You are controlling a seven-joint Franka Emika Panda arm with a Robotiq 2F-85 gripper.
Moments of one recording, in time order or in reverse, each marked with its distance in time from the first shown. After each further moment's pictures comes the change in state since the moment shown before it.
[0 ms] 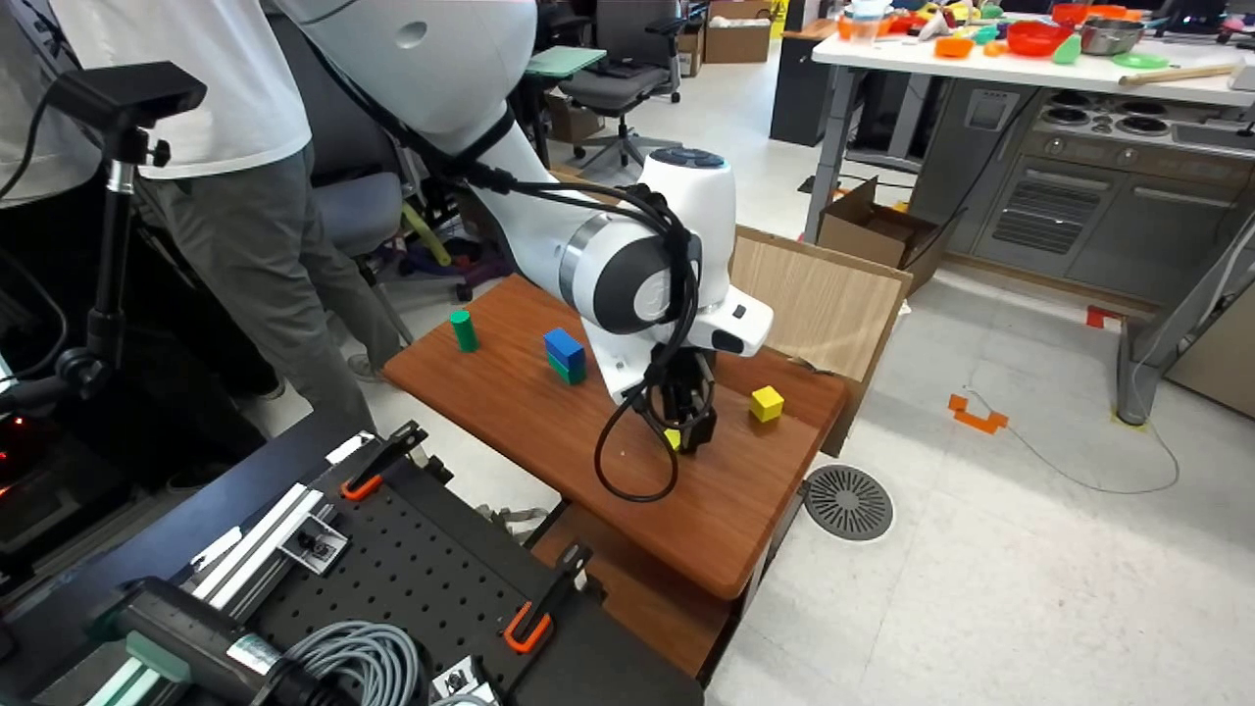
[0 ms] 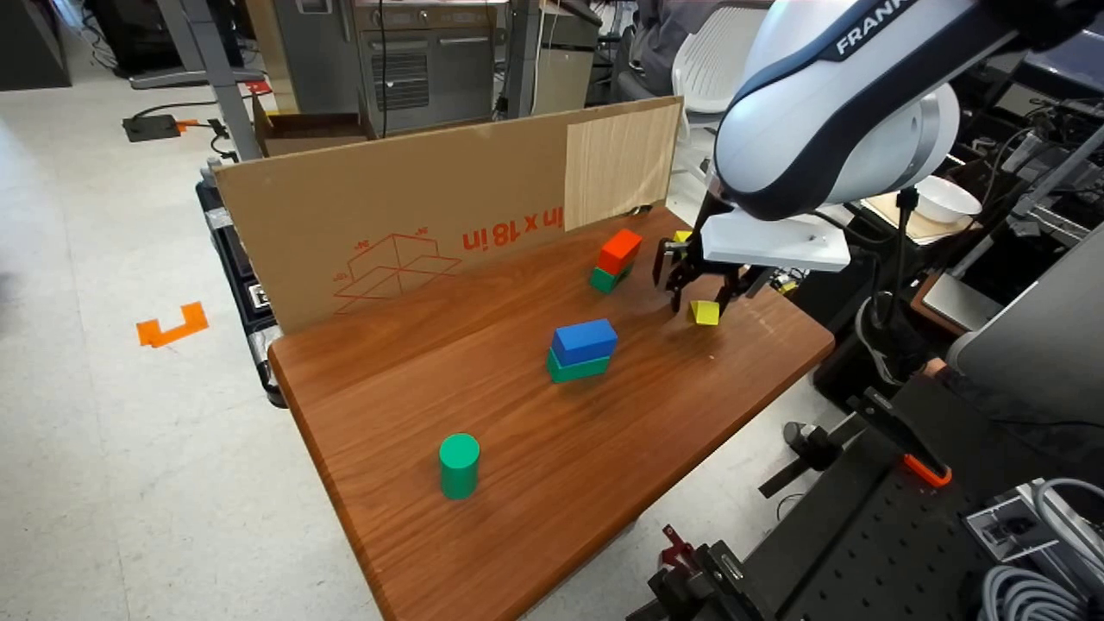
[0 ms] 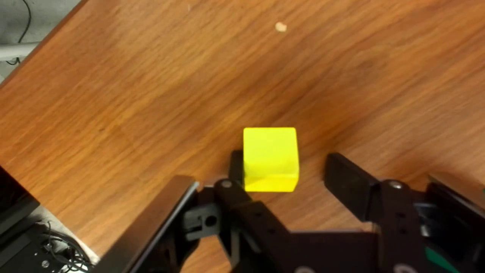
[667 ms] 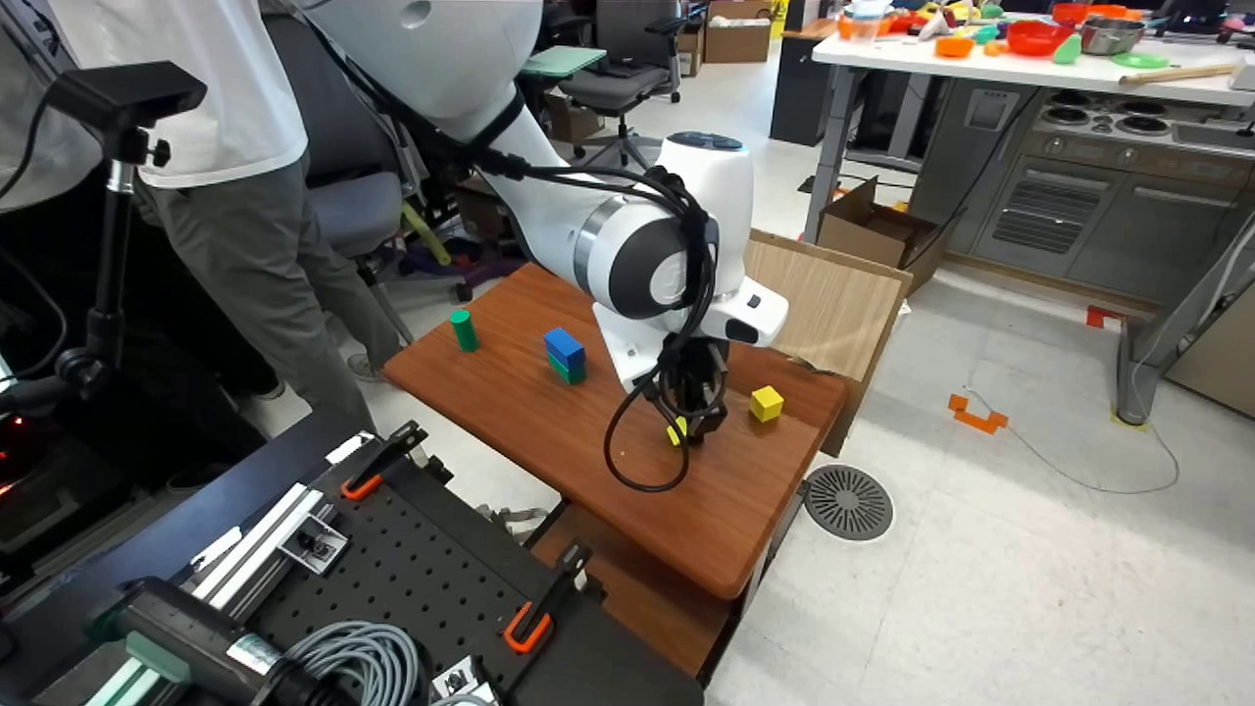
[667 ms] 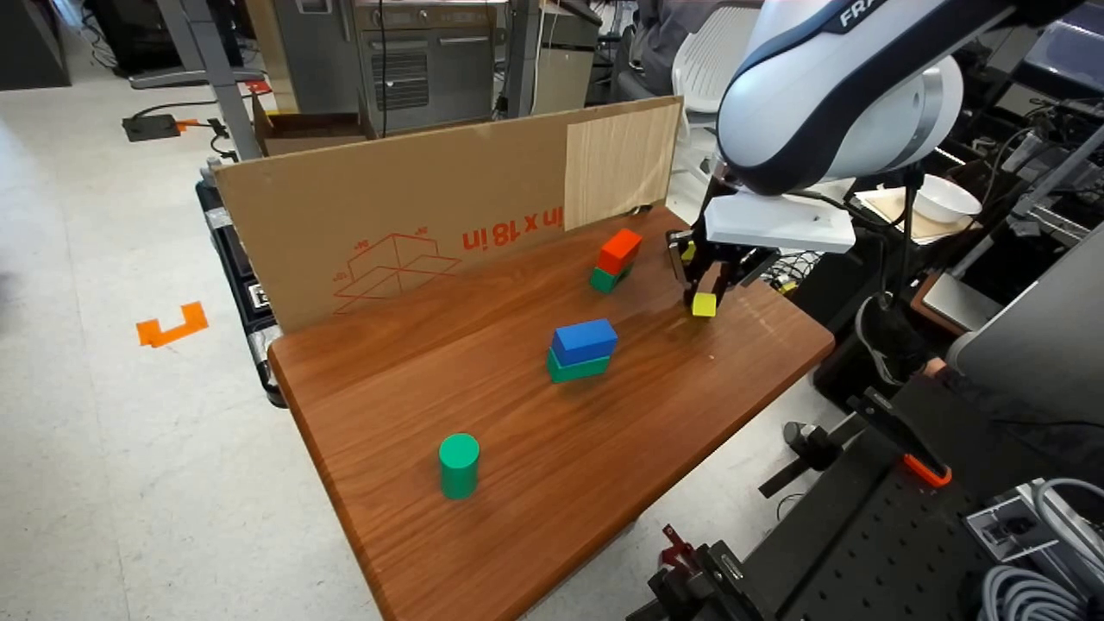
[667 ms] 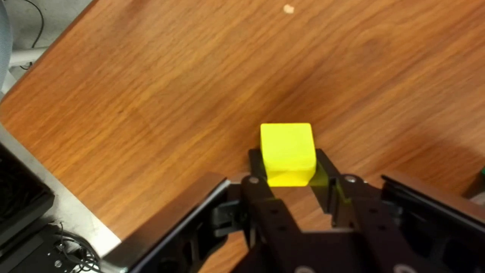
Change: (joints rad) arm 0.007 -0.005 -0.024 0.037 -0.001 -0.063 0.012
